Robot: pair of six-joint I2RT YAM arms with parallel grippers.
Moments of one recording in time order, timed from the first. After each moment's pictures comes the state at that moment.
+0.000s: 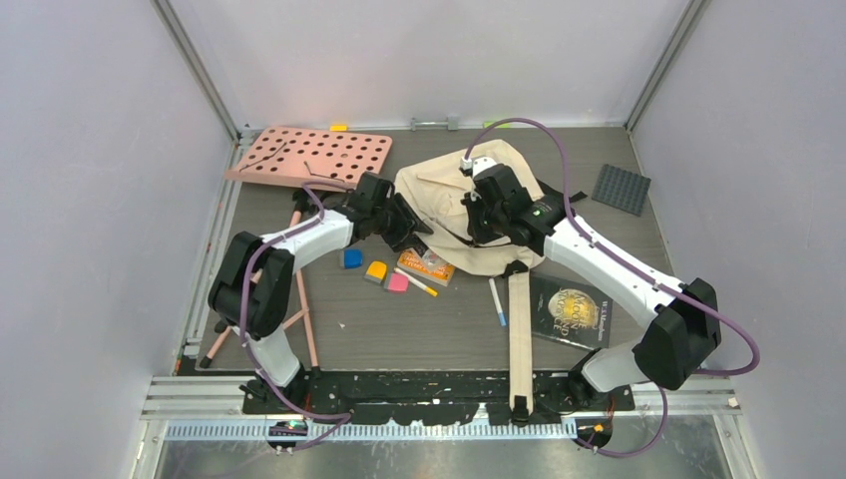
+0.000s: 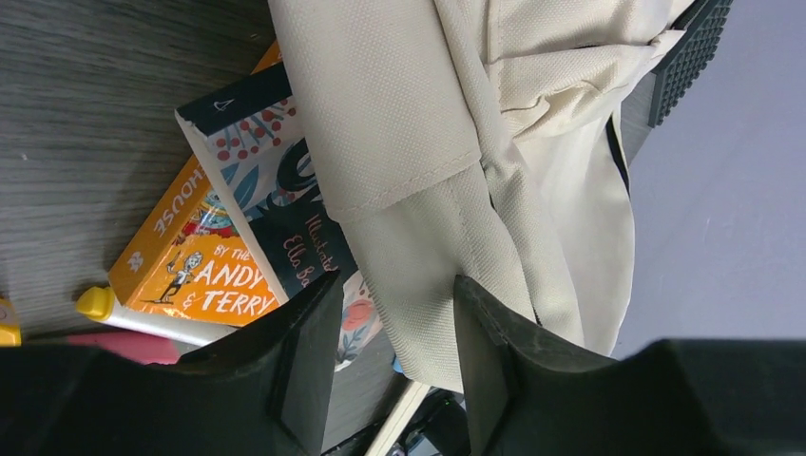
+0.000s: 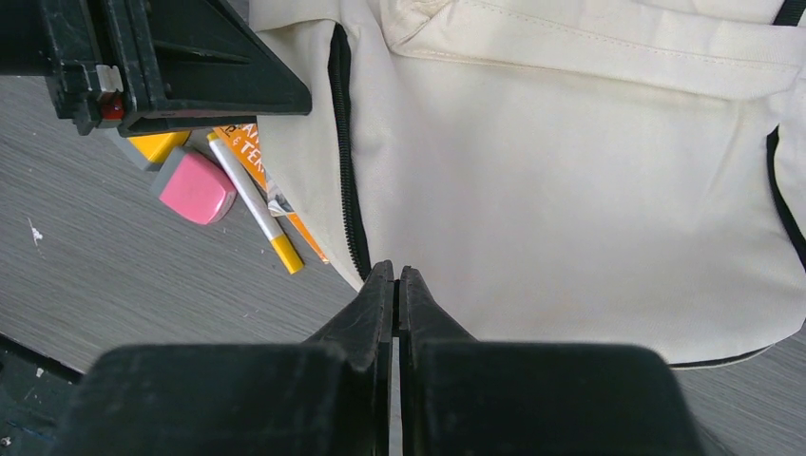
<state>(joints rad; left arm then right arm) -0.49 1.73 1.12 -0.22 0.30 -1.13 0.66 1.42 1.23 -0.60 0.11 0.23</state>
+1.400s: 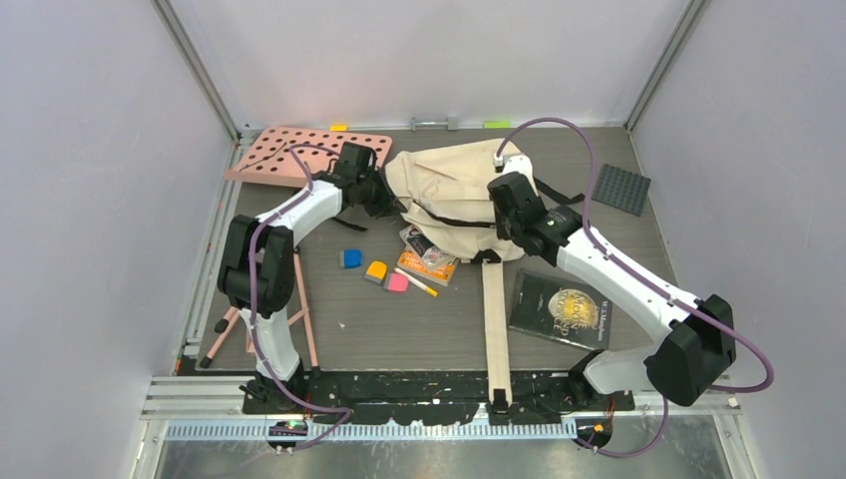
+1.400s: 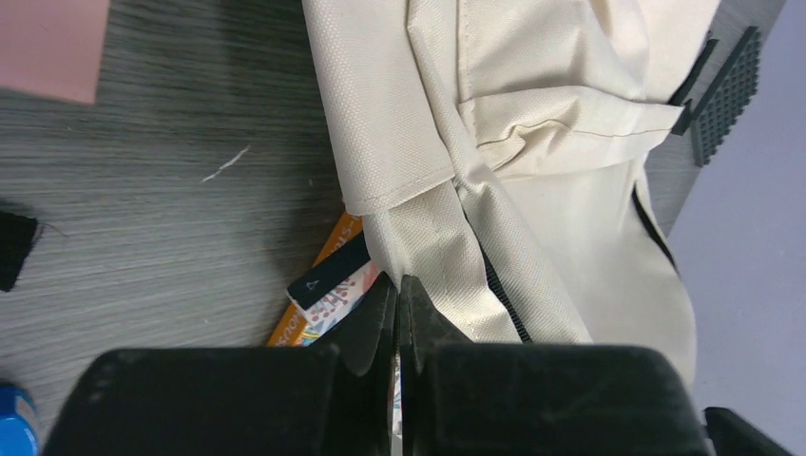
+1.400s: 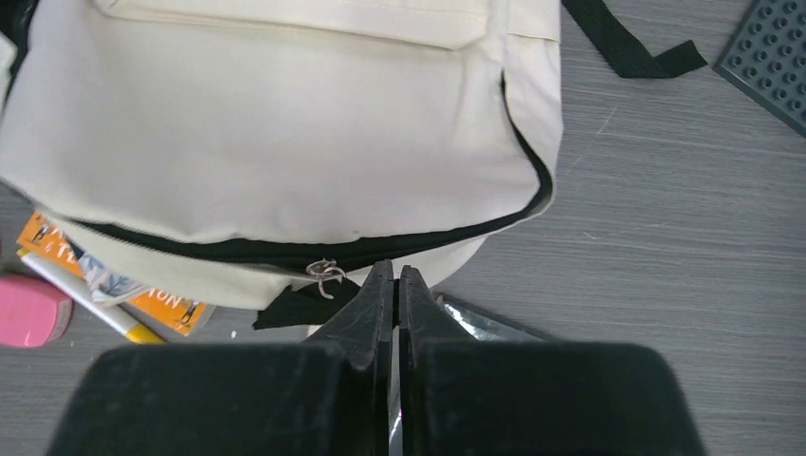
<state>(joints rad) -0.34 1.87 1.38 -0.36 0.30 -0.83 0.64 1.33 1.14 -0.59 0.48 0.30</state>
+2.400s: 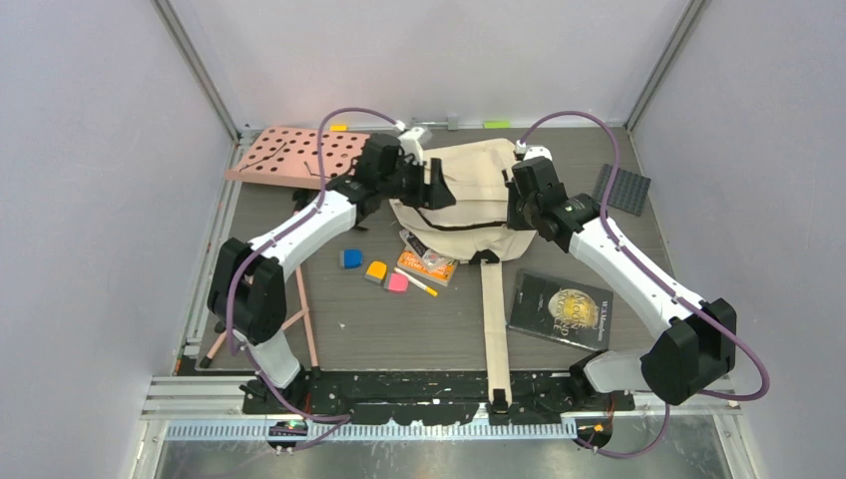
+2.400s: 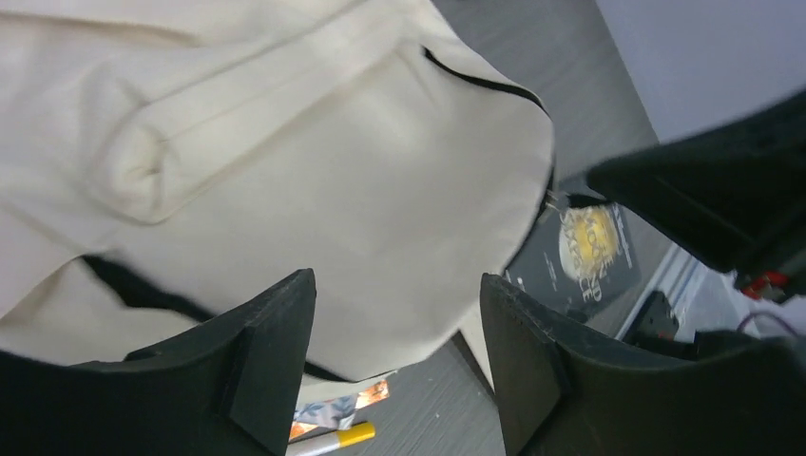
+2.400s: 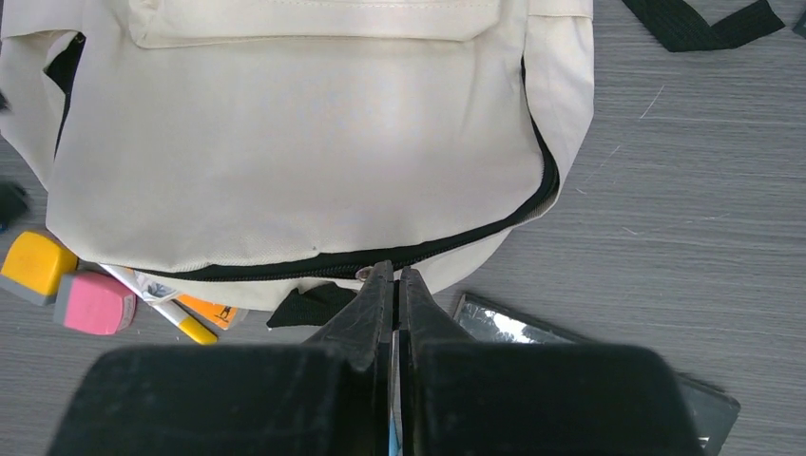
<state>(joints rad) -0.51 1.71 1.39 -0.20 0.38 -0.43 0.47 1.33 1.17 -0.61 0.26 0.34</state>
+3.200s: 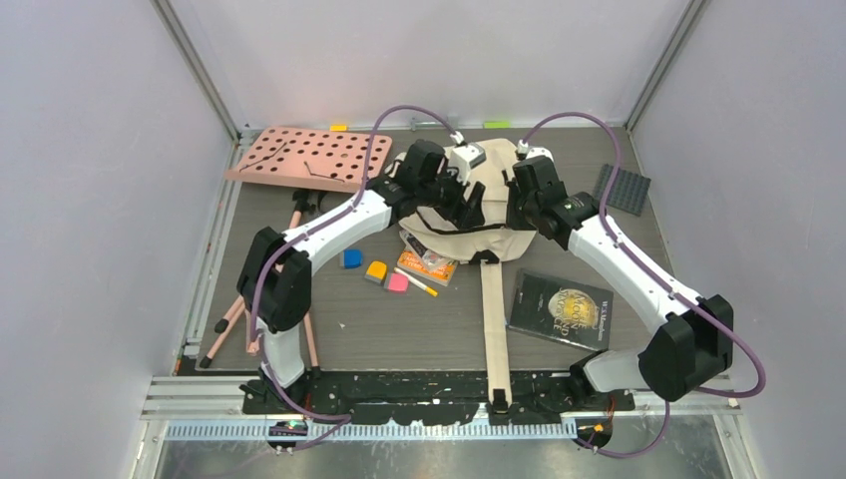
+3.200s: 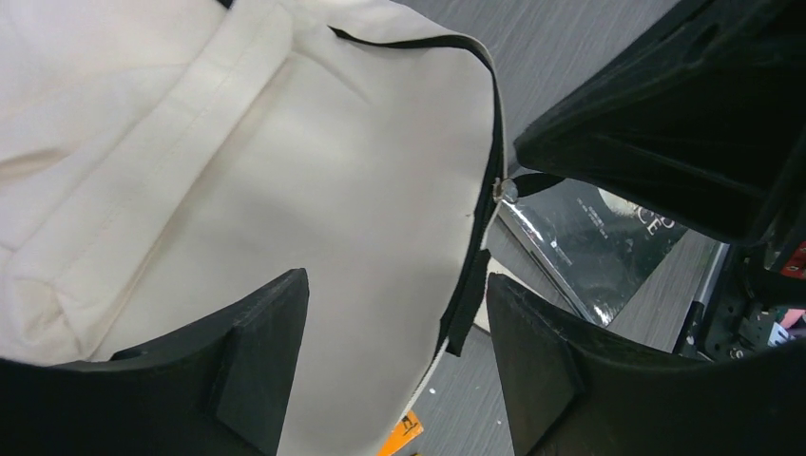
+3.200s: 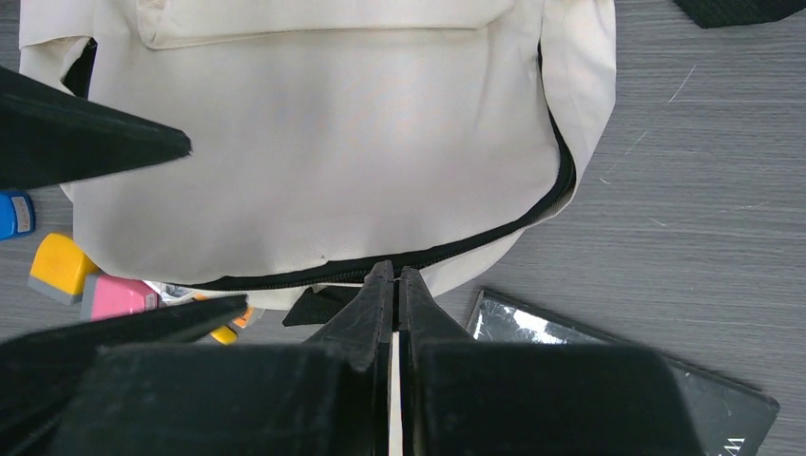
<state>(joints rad) -0.70 1.85 1.55 -0.26 0.41 -0.05 0.45 1.35 1.17 -0.61 0.22 0.38</state>
